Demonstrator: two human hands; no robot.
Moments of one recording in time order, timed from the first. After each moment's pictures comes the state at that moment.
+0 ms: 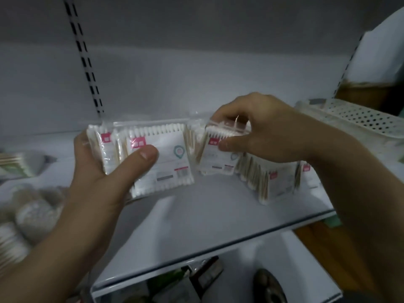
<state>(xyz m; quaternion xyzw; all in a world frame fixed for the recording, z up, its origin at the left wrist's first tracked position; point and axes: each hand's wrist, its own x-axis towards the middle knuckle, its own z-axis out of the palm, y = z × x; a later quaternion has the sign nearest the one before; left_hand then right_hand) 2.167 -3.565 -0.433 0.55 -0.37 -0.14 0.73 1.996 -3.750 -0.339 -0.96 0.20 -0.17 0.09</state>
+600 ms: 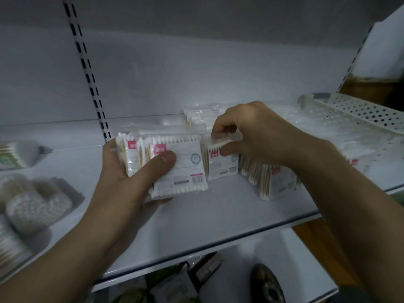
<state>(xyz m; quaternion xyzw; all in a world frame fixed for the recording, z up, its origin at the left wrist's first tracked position) 2.146 -3.582 -0.447 0.47 -0.30 -0.32 0.77 2.012 -3.777 -0.377 -0.97 0.16 -0.18 0.02</state>
